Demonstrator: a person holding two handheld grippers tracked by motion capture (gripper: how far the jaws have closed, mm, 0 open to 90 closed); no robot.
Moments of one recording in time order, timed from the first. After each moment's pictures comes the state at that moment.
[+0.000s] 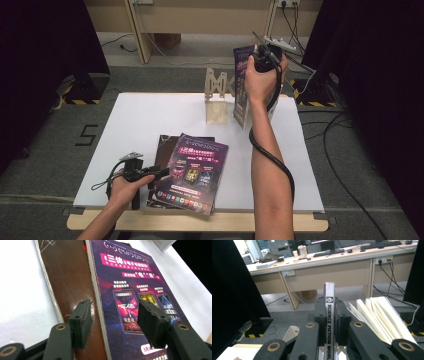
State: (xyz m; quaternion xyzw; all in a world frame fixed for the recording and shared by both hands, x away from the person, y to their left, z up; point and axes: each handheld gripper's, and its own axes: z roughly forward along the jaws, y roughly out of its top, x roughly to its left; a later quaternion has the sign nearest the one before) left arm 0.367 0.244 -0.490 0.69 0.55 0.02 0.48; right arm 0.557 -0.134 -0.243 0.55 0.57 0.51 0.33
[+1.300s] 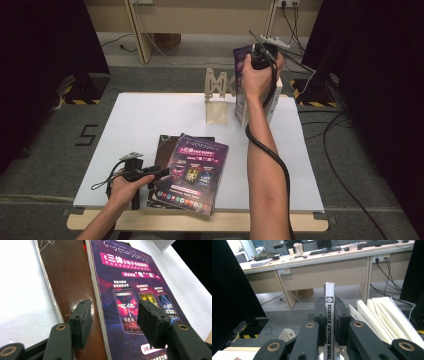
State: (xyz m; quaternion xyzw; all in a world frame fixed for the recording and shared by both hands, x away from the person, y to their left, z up) left arm 0.368 0.245 -0.490 0.69 0.55 0.02 0.48; right arm 0.579 -0.129 -0.252 0.56 0.57 0.50 0.34
